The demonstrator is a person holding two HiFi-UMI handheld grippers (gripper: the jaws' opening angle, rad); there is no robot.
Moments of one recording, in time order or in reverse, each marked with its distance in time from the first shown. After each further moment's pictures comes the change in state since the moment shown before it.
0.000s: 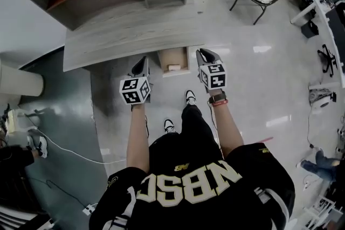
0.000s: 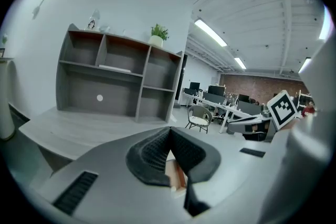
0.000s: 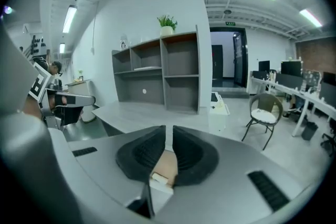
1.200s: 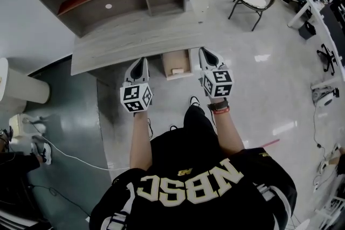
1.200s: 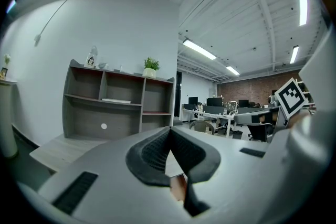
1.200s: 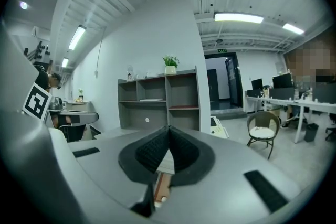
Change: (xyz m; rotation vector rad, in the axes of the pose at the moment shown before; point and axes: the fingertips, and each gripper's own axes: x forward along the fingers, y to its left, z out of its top) left arm -0.082 -0.033 0.067 0.121 -0.232 0.001; right arm -0.106 0.045 0.076 0.016 -0.301 -0.045
